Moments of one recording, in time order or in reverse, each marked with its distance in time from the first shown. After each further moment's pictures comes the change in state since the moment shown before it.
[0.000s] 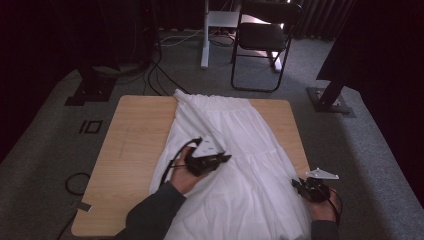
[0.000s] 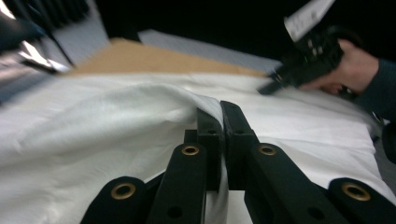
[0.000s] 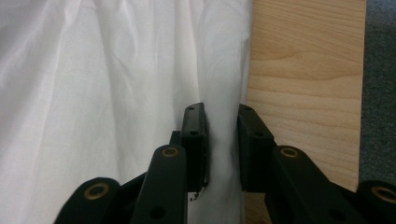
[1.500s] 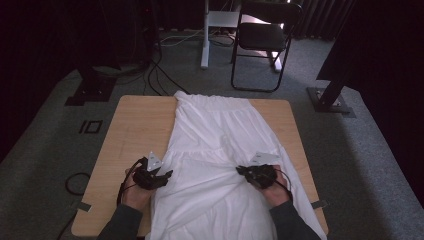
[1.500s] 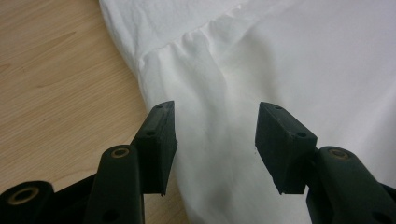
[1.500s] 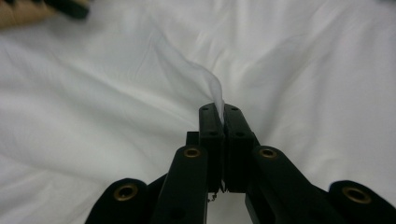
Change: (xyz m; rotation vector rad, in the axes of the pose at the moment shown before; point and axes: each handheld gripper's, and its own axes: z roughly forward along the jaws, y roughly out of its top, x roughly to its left) left arm 0.053 -0.156 -0.079 0.262 0.442 -0.252; right arm 0.148 0.103 0.011 -0.120 0.357 -0.362
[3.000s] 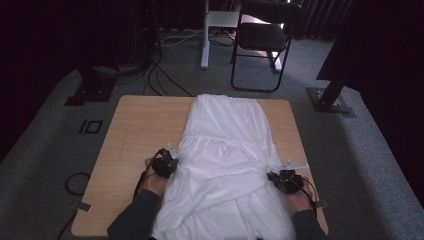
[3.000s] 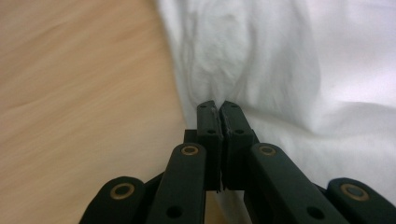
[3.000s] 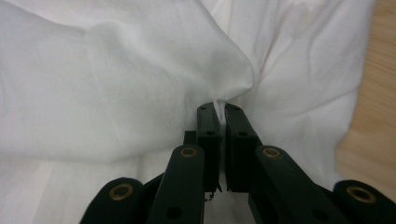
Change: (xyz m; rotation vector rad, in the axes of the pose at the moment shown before) left arm 0.009 0.027 0.068 0.168 0.156 0.001; right arm -0.062 -0.090 -0.008 0.132 -0.195 0.230
